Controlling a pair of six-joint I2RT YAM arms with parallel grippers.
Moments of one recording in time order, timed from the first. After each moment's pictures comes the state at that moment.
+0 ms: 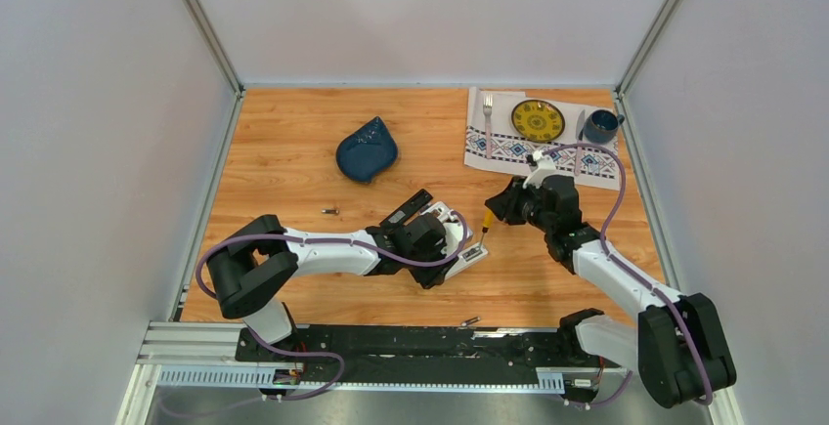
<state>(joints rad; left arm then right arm) -1.08 1.64 0.83 -0.11 0.11 -0.12 0.31 1.11 0.48 0.18 -0.29 0.44</state>
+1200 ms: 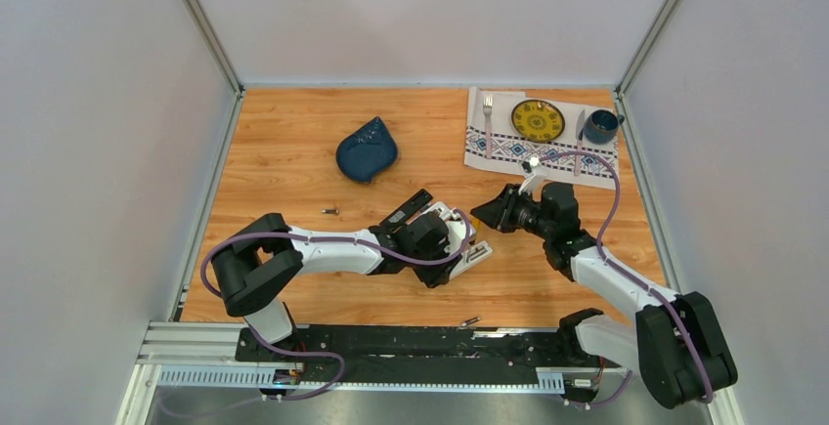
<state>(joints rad) -1.08 1.66 0.85 -0.08 0.13 -0.14 0.33 1.11 0.41 0.36 -0.49 0.61</state>
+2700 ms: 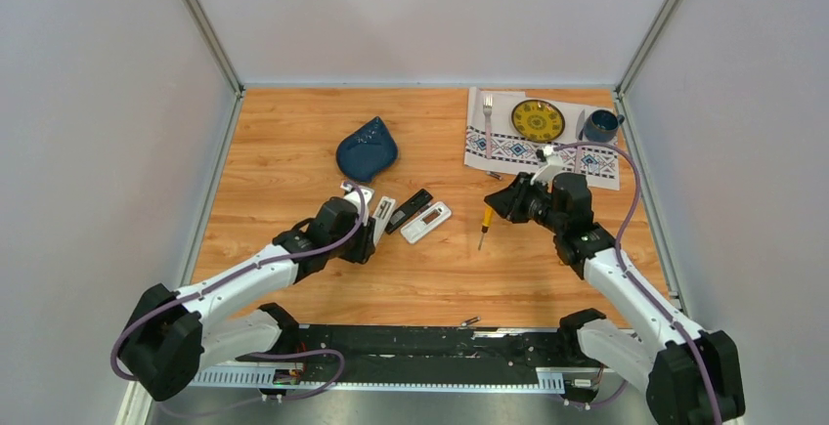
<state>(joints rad) -0.66 1.09 0.54 -0.27 -0.03 -0.27 0.31 0.94 0.54 0.05 -0.35 0.53</state>
